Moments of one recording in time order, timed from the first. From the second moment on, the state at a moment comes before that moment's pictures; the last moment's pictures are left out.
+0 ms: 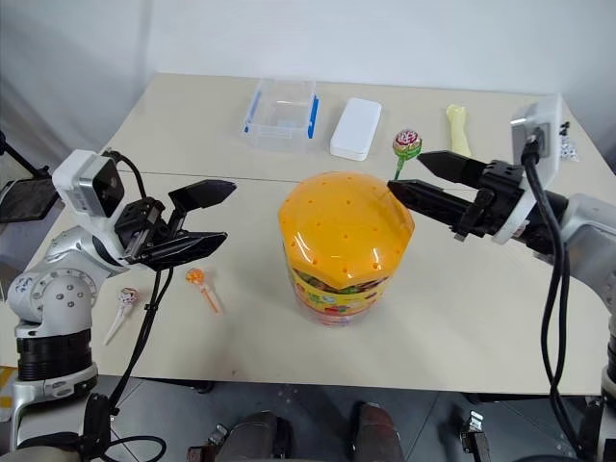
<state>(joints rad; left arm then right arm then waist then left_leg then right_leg) -0.53 0.55 0.28 -0.16 -0.89 0.63 -1.15 -0.53 -0.93 -0.31 -0.33 1.25 0.90 0.59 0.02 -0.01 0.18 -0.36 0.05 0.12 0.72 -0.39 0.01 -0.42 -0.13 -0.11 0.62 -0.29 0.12</state>
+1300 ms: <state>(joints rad) -0.43 0.69 0.08 -0.18 -0.70 0.39 -1.40 -0.03 -1.24 -0.43 0.10 0.62 0.94 0.70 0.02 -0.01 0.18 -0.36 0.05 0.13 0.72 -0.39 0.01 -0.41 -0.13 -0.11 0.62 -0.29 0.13</state>
